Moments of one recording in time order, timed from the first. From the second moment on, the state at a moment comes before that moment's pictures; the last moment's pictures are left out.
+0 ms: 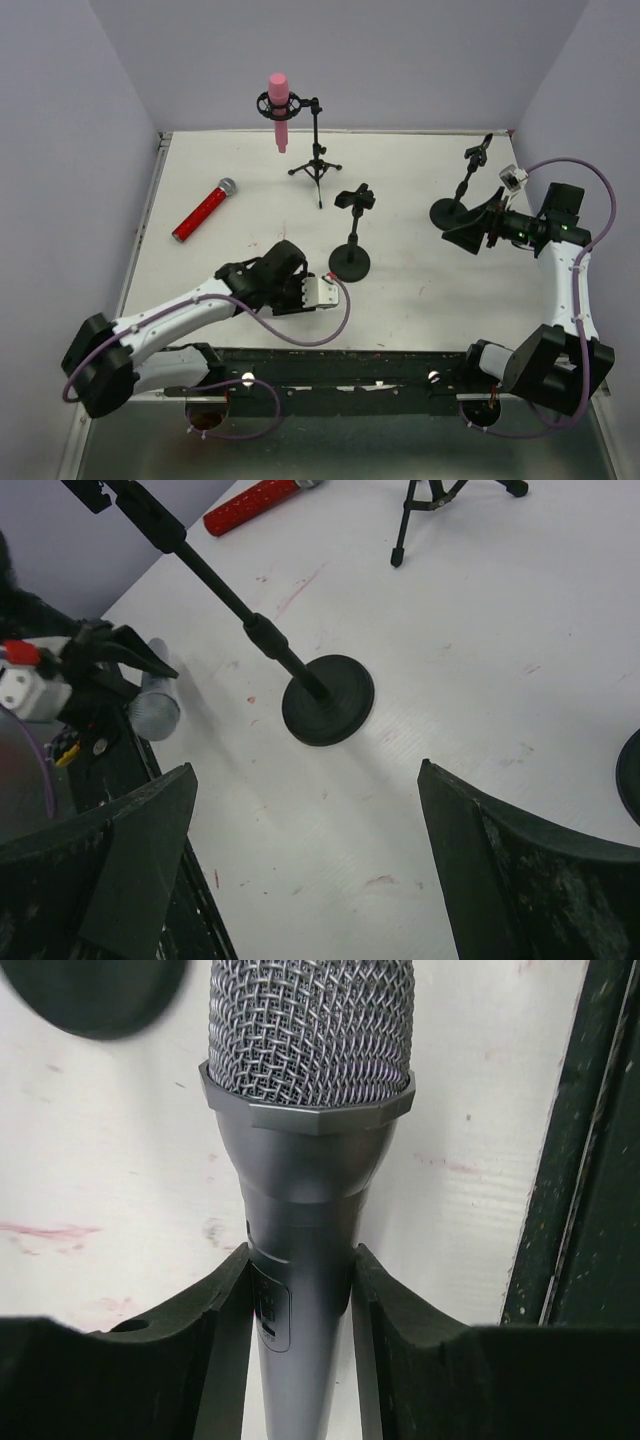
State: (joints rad) left arm -0.85 1.23 0.73 -0.62 0.21 0.70; right arm -0.39 1.19 0.99 -0.72 -1.32 -0.47
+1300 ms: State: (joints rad) left arm -0.81 0.69 1.17 -0.27 0.09 -0.21; right arm 0.15 1.34 1.52 -1.28 -1.16 -1.11
